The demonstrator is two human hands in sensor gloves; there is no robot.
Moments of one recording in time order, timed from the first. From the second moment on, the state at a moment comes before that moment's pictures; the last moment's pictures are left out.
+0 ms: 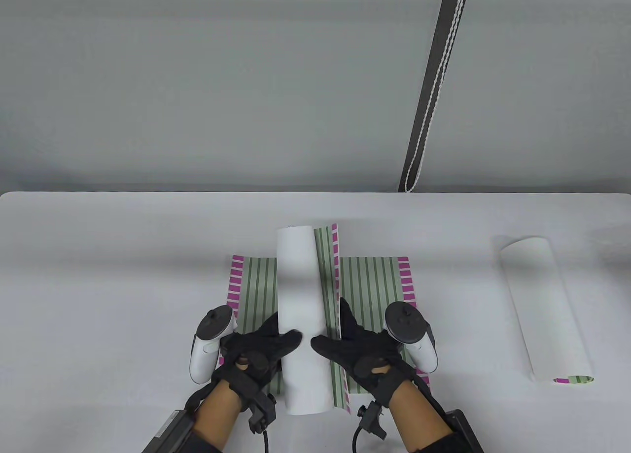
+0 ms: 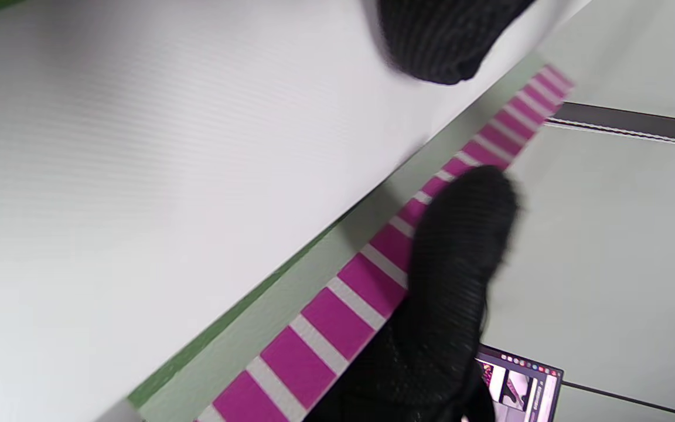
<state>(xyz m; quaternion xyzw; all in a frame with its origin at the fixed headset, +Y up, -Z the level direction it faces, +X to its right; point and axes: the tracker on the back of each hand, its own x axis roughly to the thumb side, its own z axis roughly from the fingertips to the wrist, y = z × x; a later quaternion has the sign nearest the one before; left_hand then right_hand) -0.156 -0.746 -0.309 -0.30 -0.12 0.70 0.64 0.098 -0.727 -0.308 0.21 0.23 0.72 0.62</state>
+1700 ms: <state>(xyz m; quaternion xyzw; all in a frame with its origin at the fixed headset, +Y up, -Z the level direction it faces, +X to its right) -0.168 -0.761 -0.312 -0.29 -0.11 0.73 0.61 0.116 -0.712 -0.310 0.21 0.16 0.73 0.63</state>
